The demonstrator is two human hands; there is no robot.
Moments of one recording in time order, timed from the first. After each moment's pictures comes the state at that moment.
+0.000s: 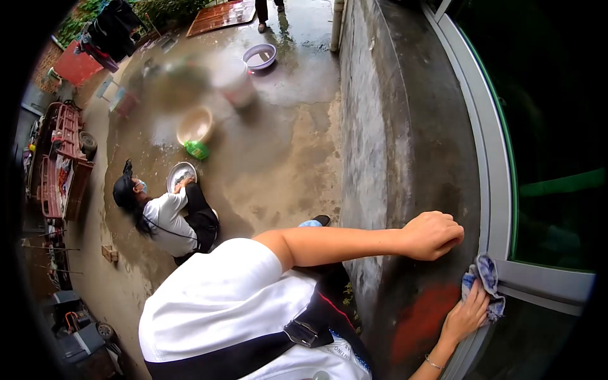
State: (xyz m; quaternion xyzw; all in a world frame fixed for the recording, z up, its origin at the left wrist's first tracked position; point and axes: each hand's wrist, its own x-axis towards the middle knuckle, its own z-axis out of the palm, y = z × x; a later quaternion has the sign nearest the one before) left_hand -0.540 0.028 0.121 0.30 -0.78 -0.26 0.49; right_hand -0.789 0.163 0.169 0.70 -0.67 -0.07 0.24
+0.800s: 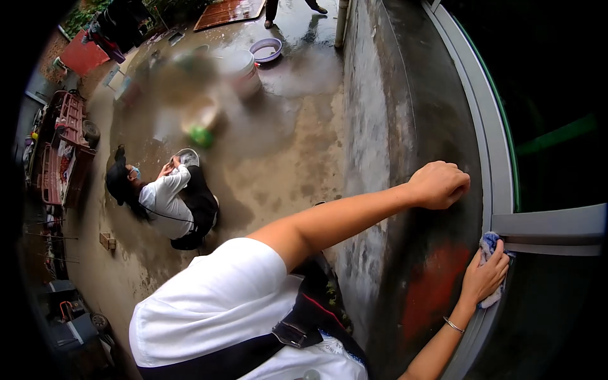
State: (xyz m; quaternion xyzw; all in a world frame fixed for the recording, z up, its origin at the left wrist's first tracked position) left_hand -0.557 0.023 0.118 0.38 -0.78 -0.20 0.46; right_hand -0.804 0.135 0.163 0.68 -0.68 0.09 0.26
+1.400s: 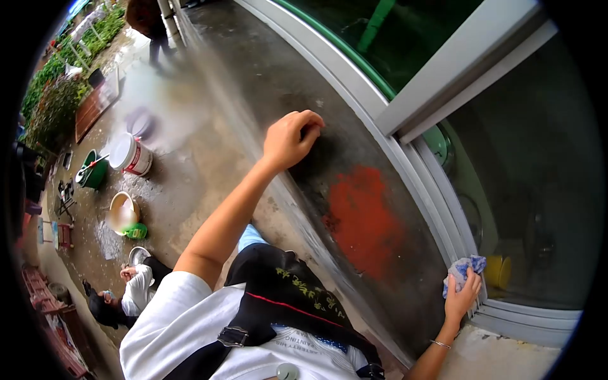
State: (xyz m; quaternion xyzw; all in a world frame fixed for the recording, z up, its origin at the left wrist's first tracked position) left_hand -0.550 0.040 0.132 0.38 -0.77 -0.22 0.47; right_hand -0.935 0.444 0.165 0.51 -0.84 0.09 0.18
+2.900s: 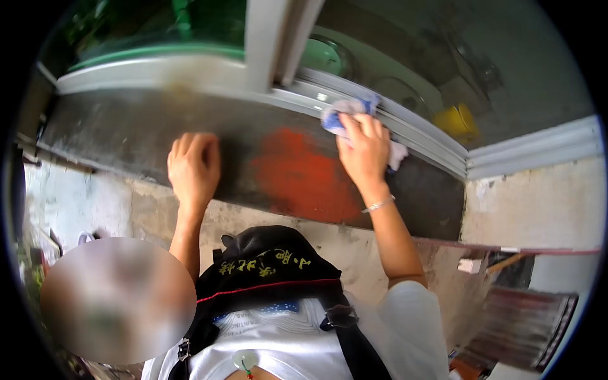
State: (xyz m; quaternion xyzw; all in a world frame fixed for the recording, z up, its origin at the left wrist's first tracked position) left_hand -0.546 0.032 0.144 0.29 -0.86 -0.13 0.41; right_hand -0.775 0.232 0.164 0.50 -0.80 0.17 0.27
